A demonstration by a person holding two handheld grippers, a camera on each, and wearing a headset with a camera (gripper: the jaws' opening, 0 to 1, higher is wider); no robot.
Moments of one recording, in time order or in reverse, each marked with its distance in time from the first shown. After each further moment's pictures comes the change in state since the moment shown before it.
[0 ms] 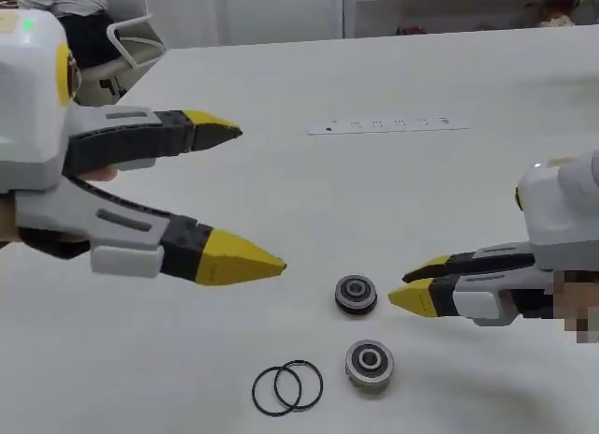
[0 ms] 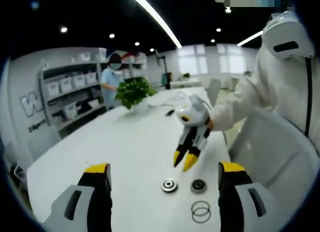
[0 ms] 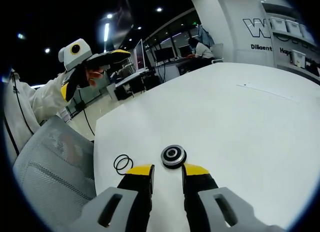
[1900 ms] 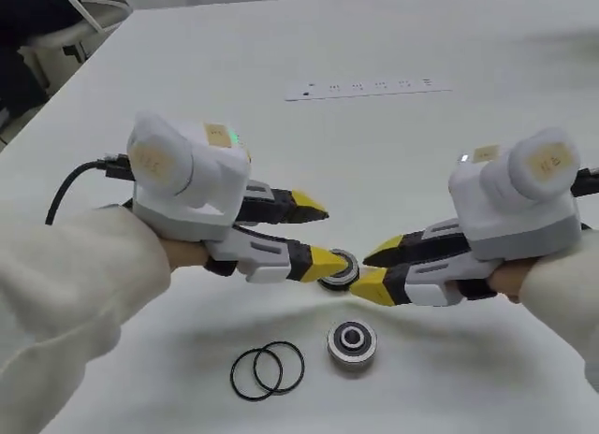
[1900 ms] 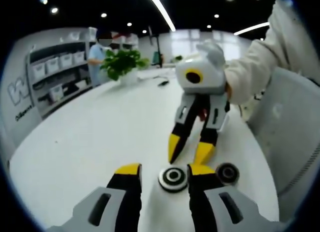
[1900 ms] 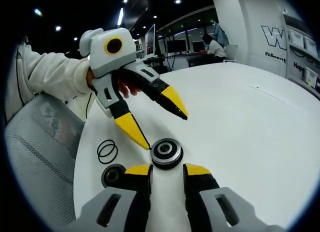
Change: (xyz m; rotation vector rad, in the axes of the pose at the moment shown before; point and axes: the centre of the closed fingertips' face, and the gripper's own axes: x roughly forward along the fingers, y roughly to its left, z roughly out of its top) left arm 0.115 0.001 -0.104 -0.033 0.153 -0.091; right arm 0.037 -0.015 -0.020 -0.165 0.076 0.023
